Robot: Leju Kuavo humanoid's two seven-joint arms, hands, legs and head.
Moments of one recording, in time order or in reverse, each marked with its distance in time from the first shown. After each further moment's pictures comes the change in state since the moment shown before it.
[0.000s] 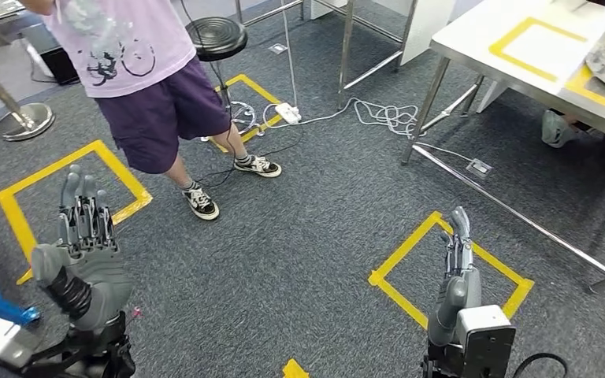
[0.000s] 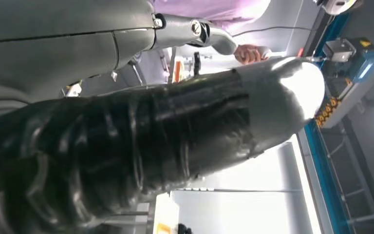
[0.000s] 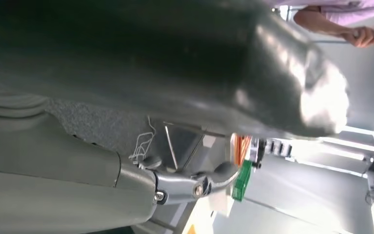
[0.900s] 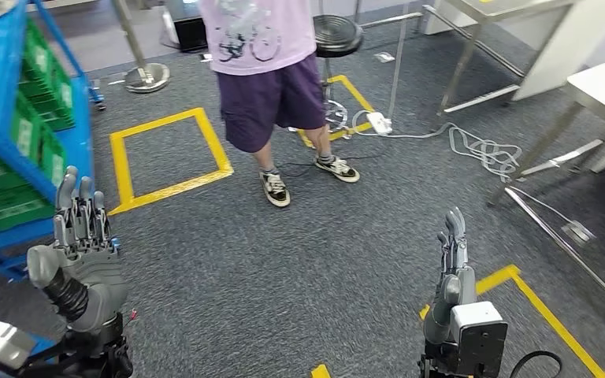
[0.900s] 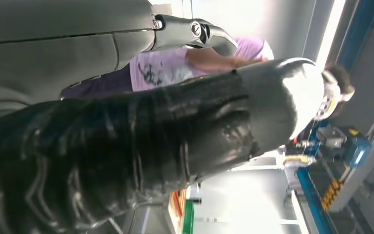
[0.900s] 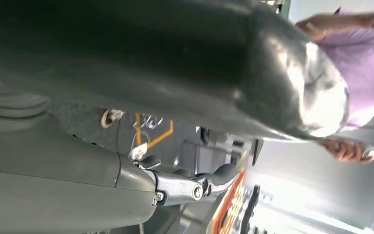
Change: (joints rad) left arm 0.001 0.000 0.001 0.000 0.001 0.001 0.000; right arm 0.001 0.003 0.002 0.010 0.008 0.000 0.014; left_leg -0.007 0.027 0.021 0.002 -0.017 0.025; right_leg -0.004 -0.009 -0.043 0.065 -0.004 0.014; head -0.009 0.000
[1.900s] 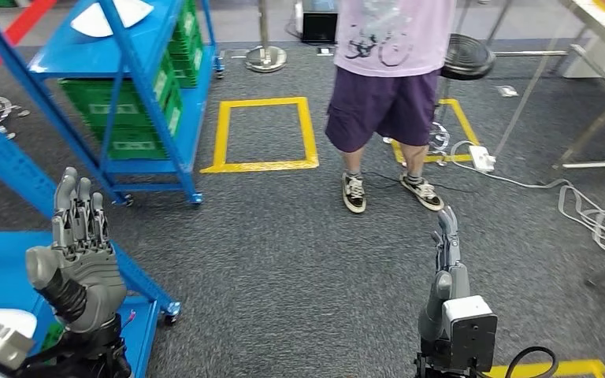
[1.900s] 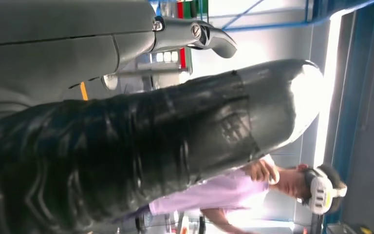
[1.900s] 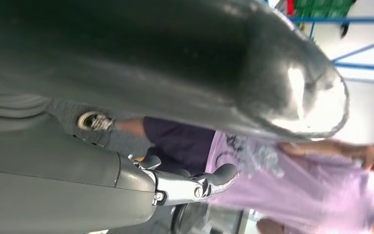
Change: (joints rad) left arm -0.001 0.000 0.000 0.002 0.002 -0.004 0.006; right arm -0.008 -0.003 0.010 0.009 0.012 0.000 0.026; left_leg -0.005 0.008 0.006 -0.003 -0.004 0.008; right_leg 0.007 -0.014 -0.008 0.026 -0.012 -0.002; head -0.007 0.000
